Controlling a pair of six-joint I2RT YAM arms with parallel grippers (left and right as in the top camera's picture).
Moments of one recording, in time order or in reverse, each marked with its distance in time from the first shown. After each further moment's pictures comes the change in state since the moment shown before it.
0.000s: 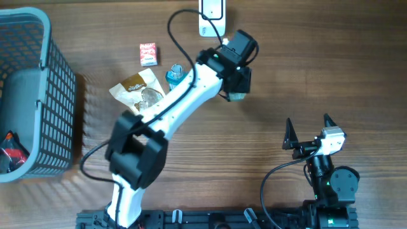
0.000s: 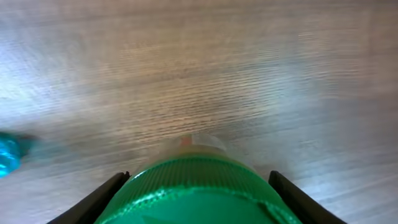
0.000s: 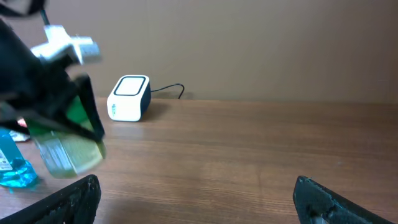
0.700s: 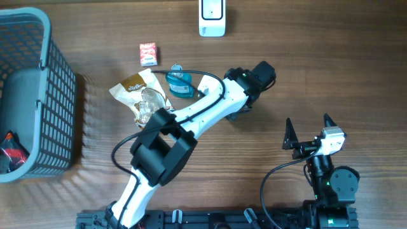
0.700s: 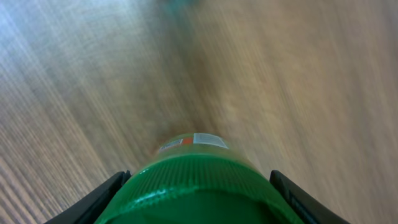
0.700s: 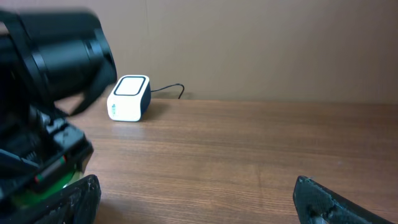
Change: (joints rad) left arm -0.136 0.139 0.000 -0.172 -0.389 -1.407; right arm 0.000 0.000 0.000 0.000 0.000 0.000
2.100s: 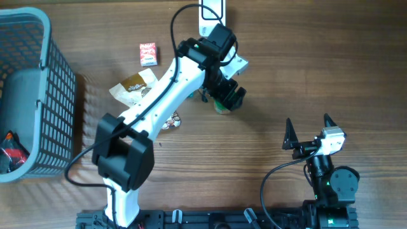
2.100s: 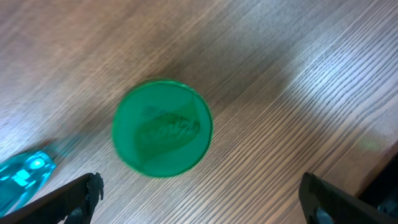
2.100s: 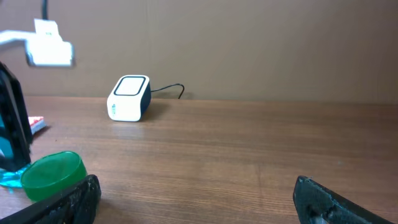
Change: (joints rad) left arm 0.221 -0.196 0.005 -0.077 0.644 2.084; right arm 0.000 0.000 0.000 0.000 0.000 0.000
